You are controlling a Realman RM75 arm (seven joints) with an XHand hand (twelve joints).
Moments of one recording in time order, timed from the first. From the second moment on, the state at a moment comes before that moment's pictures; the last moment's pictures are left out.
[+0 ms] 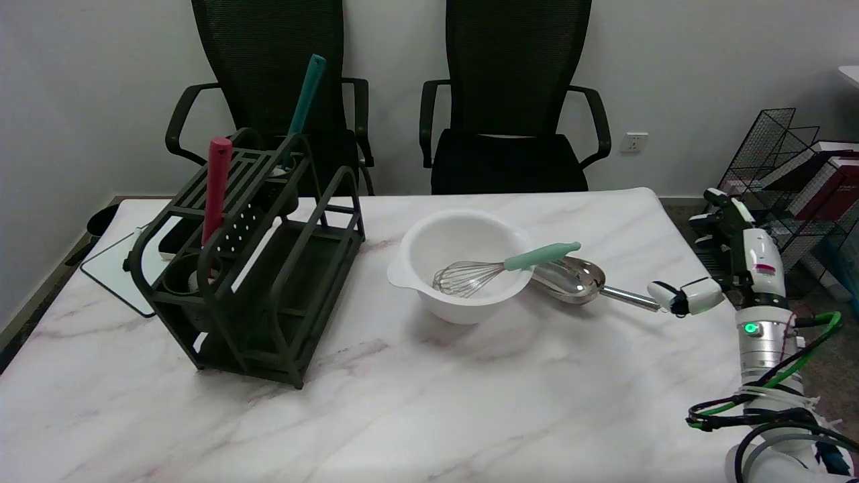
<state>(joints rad) -0.21 -0.88 1.11 -1.01 -1.74 1.34 0.48</state>
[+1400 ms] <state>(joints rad) -0.27 -0.91 0.90 -1.45 -1.63 1.39 0.54</state>
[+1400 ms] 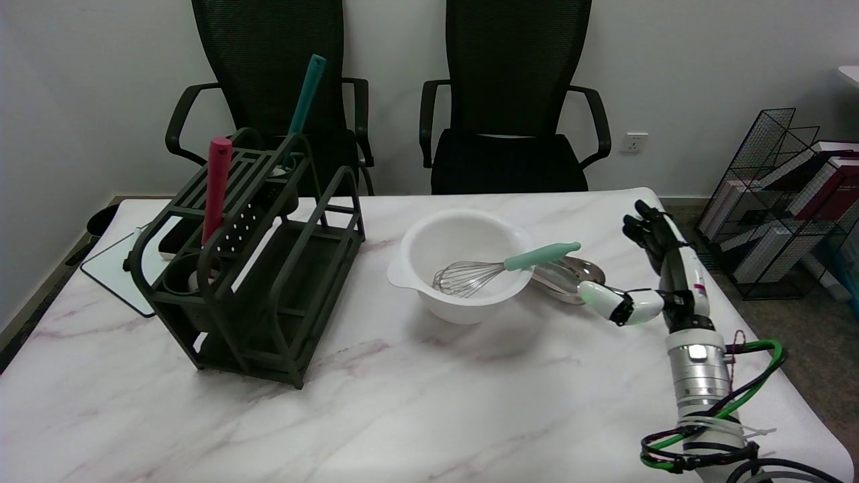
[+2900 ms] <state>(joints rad) 0.04 -1.18 0.72 -1.05 -1.63 1.34 1.04</state>
